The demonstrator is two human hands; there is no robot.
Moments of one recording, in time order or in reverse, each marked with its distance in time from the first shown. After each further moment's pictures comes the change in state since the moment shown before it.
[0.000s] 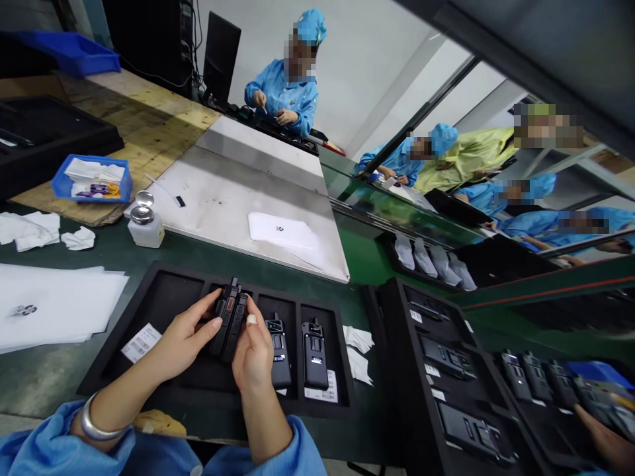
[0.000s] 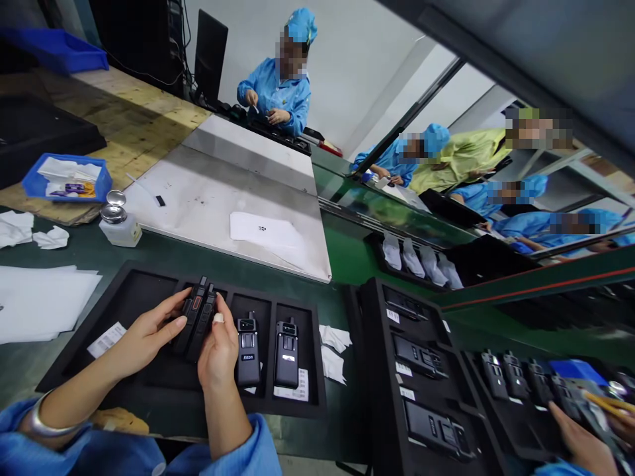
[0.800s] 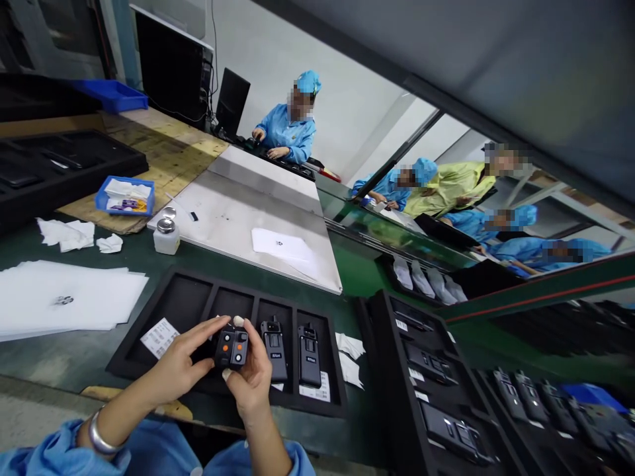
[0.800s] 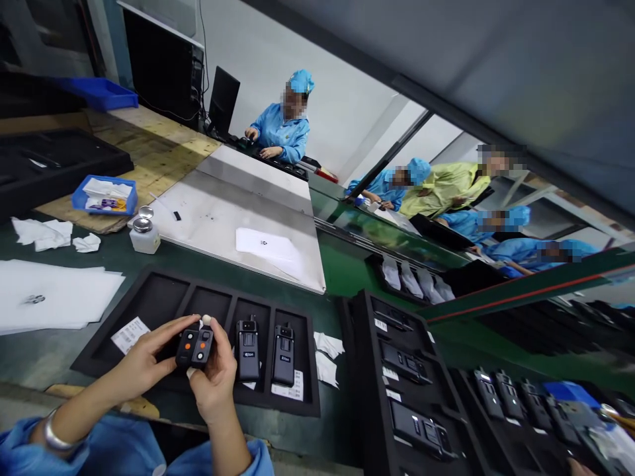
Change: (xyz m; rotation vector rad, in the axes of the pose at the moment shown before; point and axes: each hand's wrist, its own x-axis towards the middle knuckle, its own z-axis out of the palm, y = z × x) left_hand -0.057 -0.013 -0.008 0.258 -0.101 0.325; right_hand -0.061 -0.011 -0.022 -0.286 -0.420 -0.222
